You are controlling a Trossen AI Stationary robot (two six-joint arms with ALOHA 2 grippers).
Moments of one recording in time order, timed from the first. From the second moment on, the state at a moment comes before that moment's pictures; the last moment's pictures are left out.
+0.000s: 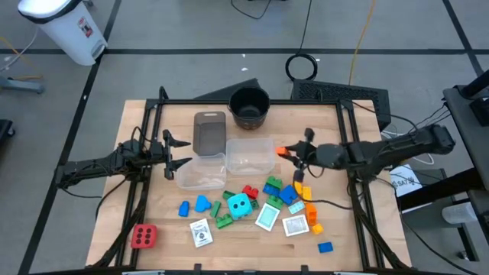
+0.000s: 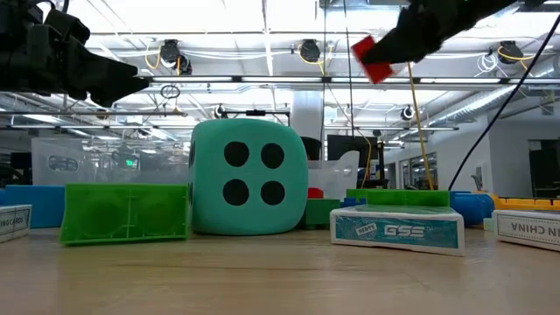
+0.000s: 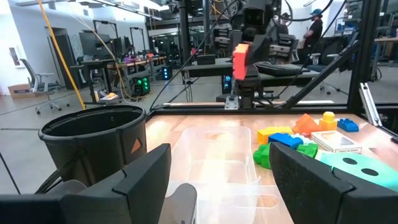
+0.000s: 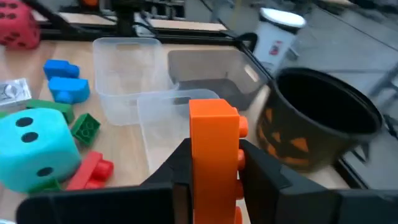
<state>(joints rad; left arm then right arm) 0.17 0.03 0.02 0.08 0.03 0.07 0.15 1.02 0.69 -0.07 0.44 0.02</state>
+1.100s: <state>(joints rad) 0.17 0.03 0.02 0.08 0.03 0.07 -0.20 1.55 1.04 -0.11 -0.13 -0.15</state>
